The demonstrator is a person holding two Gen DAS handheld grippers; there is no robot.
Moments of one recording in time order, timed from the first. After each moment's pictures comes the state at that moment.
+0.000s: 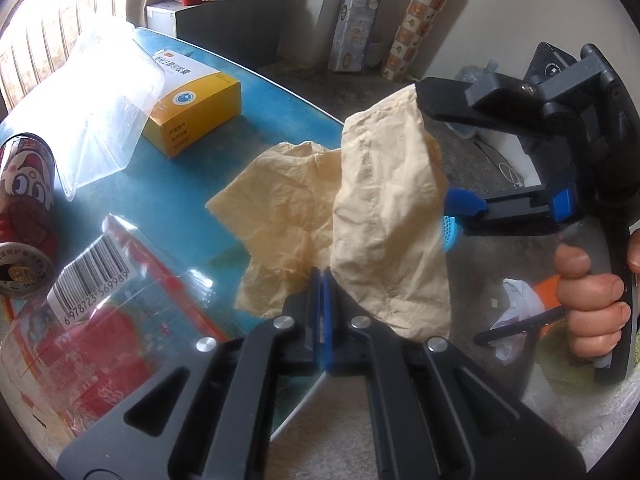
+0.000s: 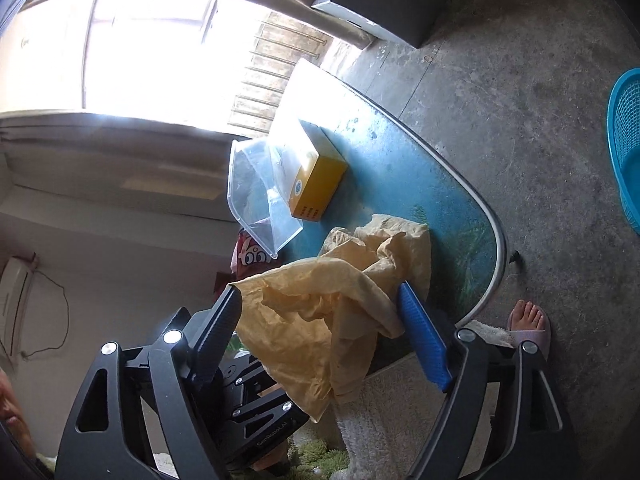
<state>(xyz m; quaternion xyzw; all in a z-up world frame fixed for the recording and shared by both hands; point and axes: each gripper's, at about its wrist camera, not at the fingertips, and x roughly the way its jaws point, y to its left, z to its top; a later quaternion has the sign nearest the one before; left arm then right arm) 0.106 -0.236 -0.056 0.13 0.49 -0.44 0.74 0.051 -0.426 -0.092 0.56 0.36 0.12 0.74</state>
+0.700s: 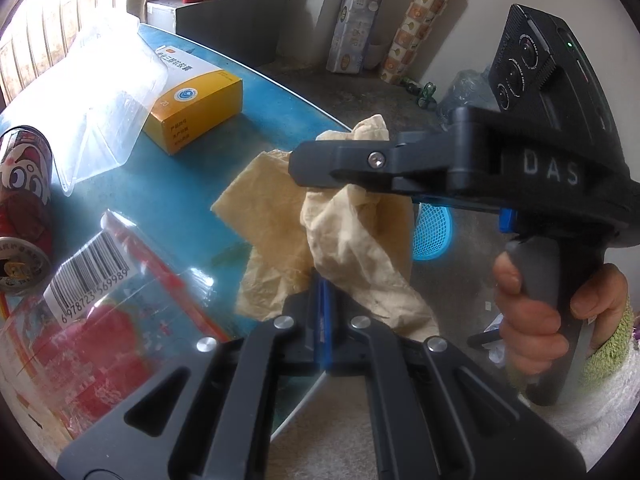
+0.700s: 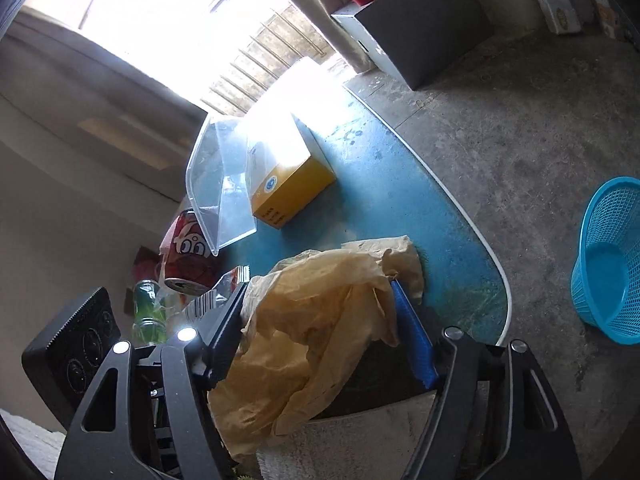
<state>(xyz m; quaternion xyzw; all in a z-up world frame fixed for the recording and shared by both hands) 0.111 -0.223 -0.054 0.12 0.49 -0.44 0.74 0.095 -0.384 -0.079 0.35 0.41 0.05 0.84</state>
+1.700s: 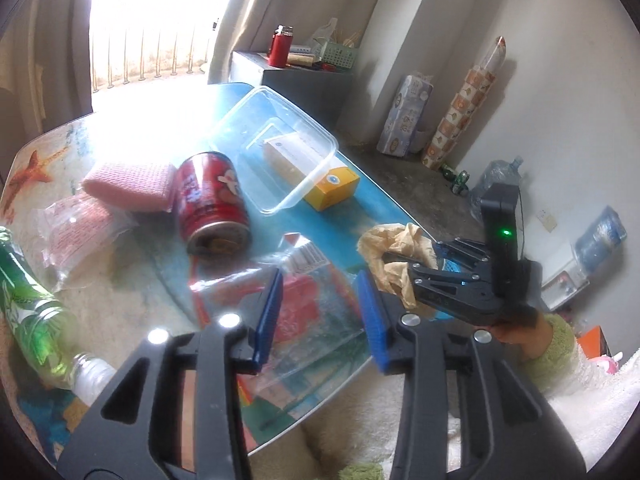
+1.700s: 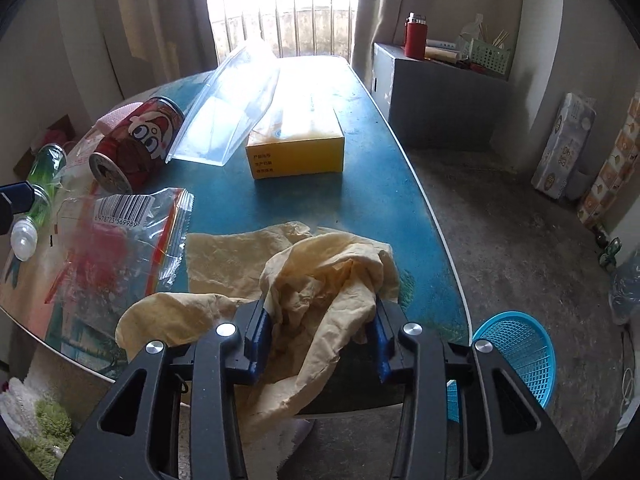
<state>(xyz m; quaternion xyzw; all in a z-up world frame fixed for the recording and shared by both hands) 0.109 -0.069 0.028 0.01 0.41 -0.36 0.84 0.093 -0.320 -0.067 0.04 0.44 -0.03 0.90</state>
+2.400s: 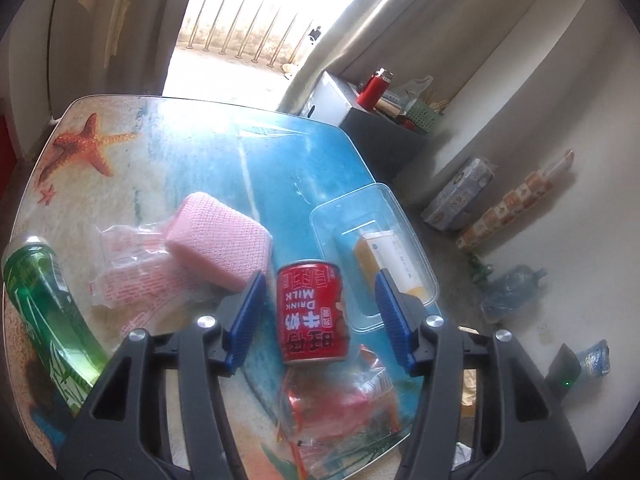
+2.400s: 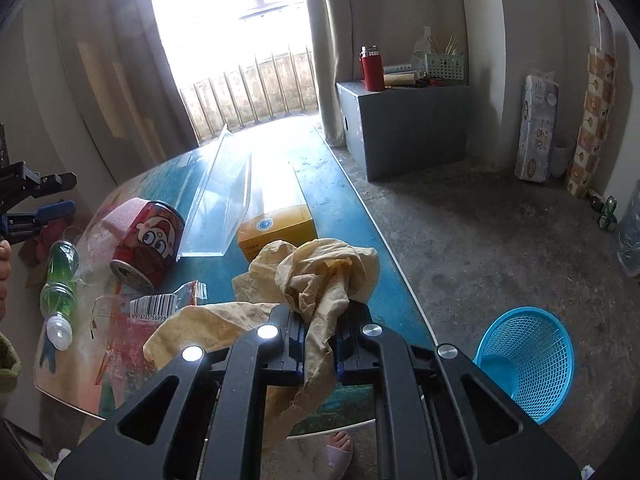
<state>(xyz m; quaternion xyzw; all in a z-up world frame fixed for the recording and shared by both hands) 0.242 -0.038 0.060 -0.14 0.44 -0.27 0.84 0.071 -0.341 -0.016 0.14 0.34 -0.08 0.93</state>
